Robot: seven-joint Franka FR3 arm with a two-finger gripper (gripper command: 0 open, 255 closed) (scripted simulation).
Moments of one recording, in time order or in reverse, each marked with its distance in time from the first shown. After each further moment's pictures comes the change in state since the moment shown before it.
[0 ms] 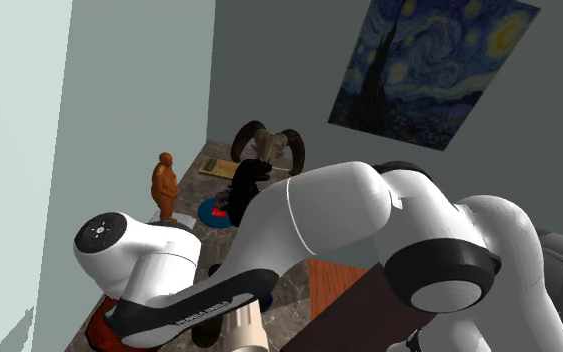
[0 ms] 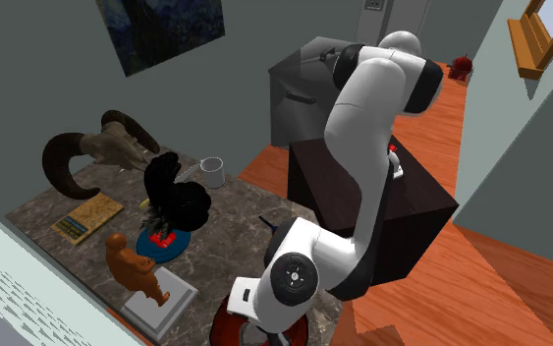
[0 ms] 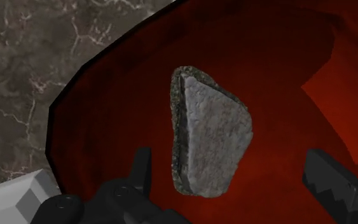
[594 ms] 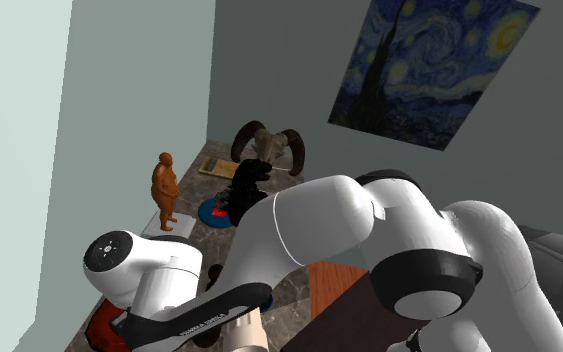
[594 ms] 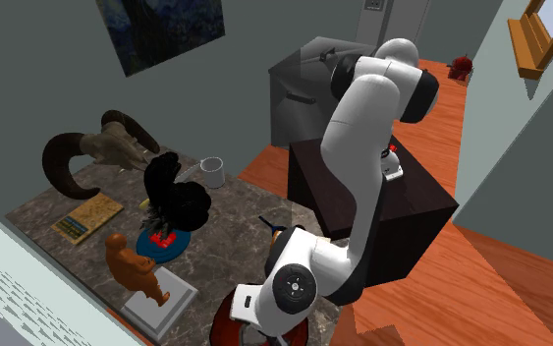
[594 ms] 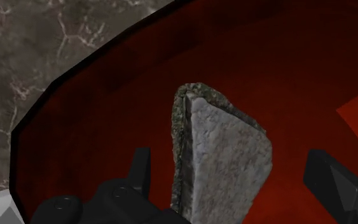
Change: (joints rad) arm 0.003 0.063 -0.011 -0.005 -0.025 0.067 -0.001
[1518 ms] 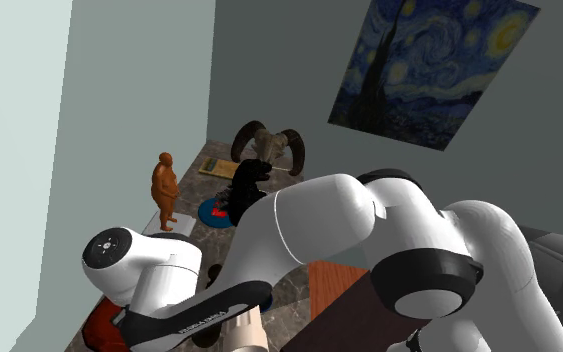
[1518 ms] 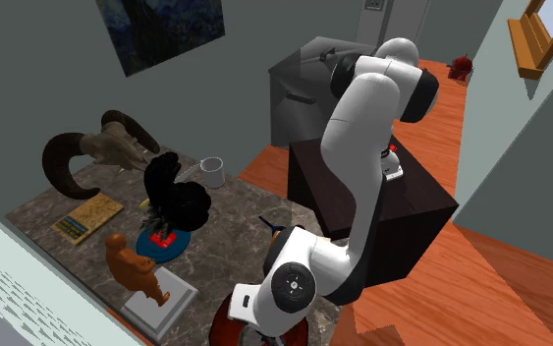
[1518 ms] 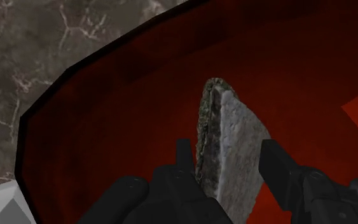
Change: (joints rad) arm -0.001 -0.003 -0.002 0.009 0.000 -0.001 -0.001
